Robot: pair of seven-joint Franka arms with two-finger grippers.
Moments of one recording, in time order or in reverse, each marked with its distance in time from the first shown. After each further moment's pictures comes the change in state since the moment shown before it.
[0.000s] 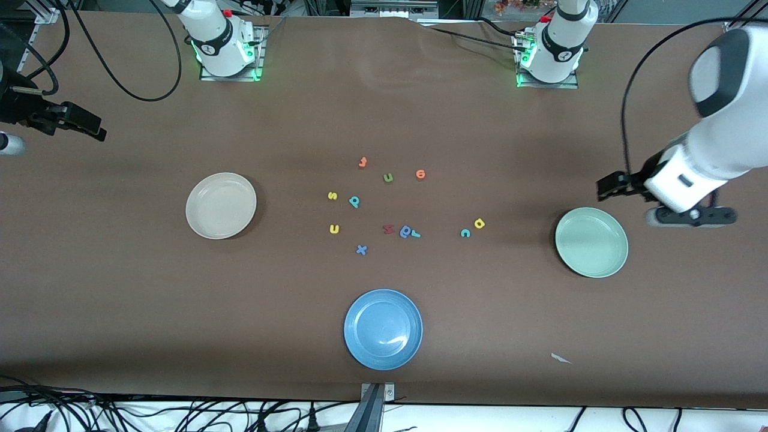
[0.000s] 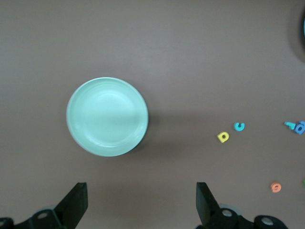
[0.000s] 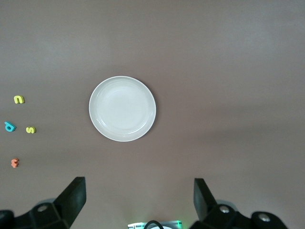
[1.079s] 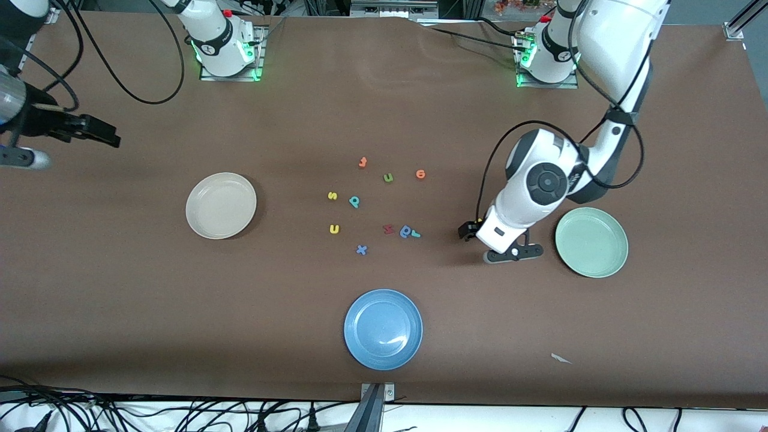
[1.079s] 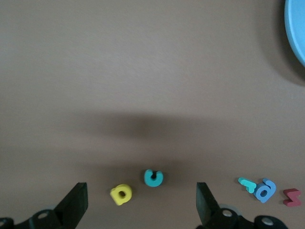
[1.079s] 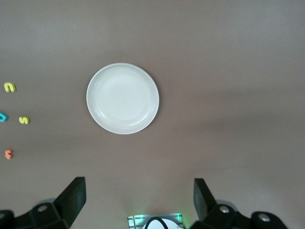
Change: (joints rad) left arm -0.259 0.351 -0.053 -0.118 0.006 0.556 -0.413; right arm 0.016 0.063 0.013 -0.019 0.001 -0.011 0.000
